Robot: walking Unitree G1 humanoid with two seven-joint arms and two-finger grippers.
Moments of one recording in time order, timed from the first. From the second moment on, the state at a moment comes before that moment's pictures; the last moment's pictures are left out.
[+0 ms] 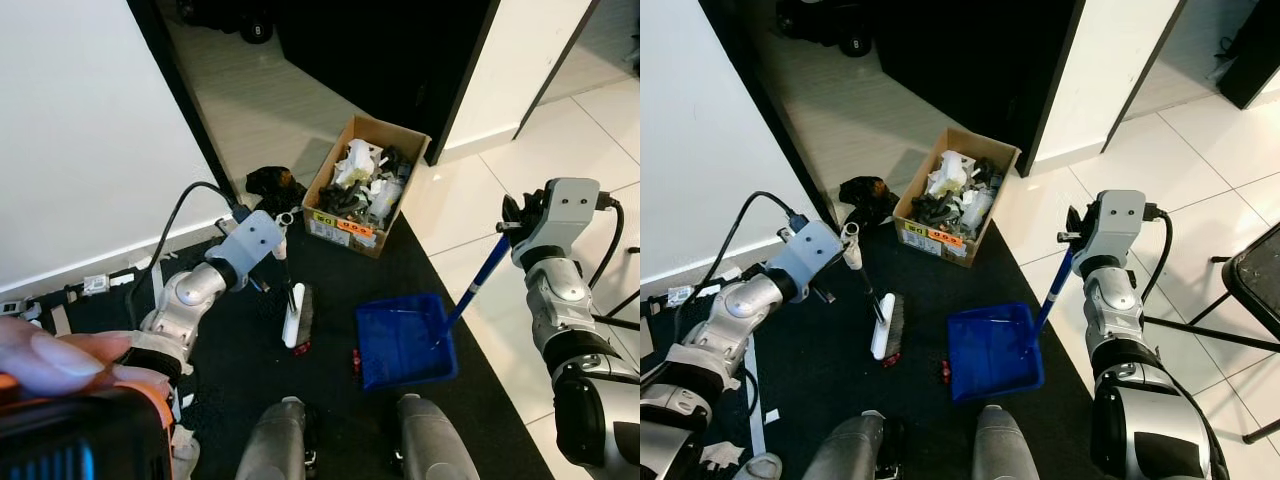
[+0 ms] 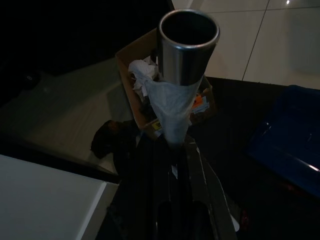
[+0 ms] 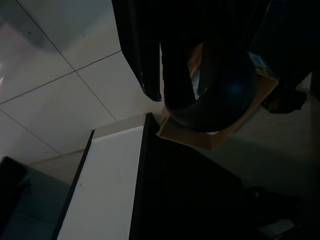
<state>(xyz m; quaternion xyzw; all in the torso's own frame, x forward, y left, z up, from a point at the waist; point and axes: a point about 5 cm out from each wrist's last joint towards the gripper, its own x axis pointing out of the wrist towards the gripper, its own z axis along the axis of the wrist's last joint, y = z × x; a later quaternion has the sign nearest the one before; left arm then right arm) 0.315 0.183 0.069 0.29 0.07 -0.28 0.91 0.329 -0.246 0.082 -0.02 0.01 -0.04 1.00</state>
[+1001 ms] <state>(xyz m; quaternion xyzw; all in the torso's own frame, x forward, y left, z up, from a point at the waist) 0.300 0.210 0.092 0.28 0.00 -0.37 0.89 0.330 -0.245 0.083 -0.02 0.01 -0.03 1.00</state>
